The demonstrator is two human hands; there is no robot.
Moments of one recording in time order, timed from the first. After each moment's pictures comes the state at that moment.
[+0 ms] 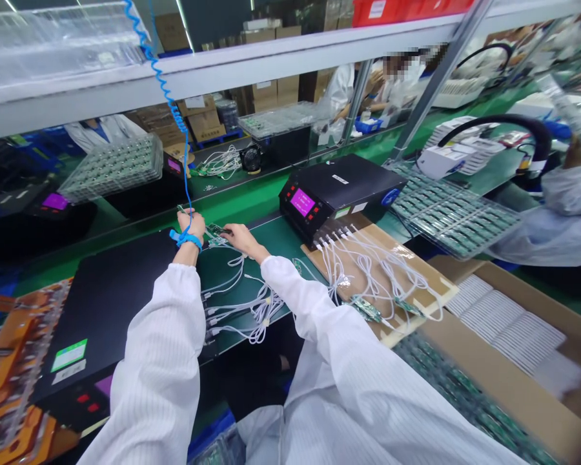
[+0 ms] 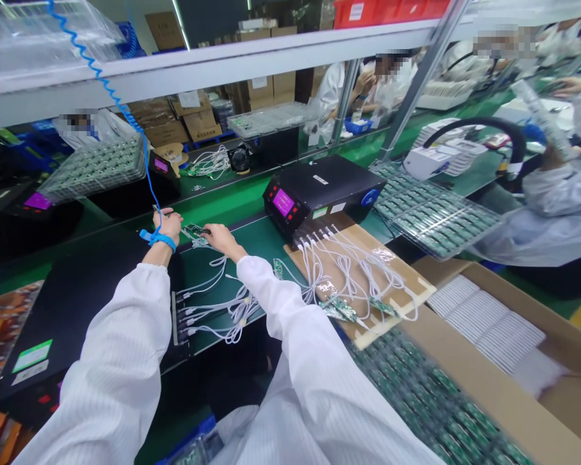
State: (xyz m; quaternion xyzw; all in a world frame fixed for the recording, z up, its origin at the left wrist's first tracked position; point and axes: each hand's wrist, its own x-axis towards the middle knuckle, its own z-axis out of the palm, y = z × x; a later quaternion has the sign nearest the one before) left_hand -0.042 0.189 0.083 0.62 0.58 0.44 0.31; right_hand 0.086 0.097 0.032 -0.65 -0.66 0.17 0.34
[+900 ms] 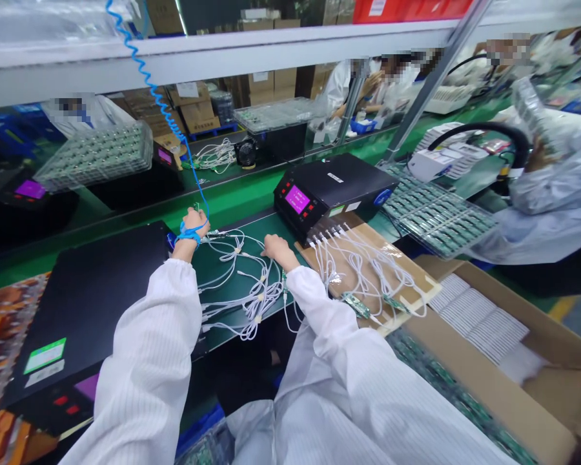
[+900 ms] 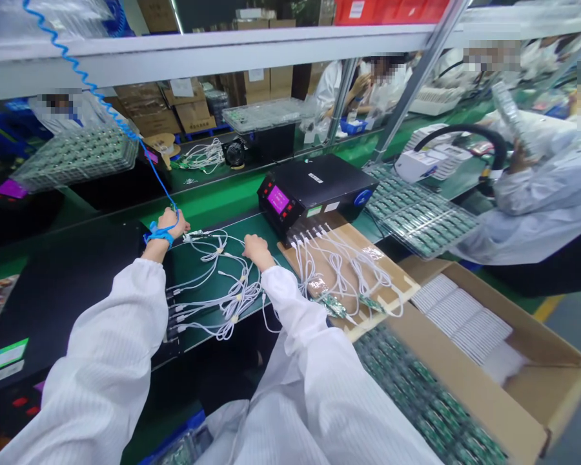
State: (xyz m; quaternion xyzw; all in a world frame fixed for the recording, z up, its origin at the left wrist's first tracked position) left_hand -0.038 0.172 0.076 0.69 0.59 0.32 0.28; right_hand 0.155 0.015 0.012 -0.81 -0.54 0.19 0.10
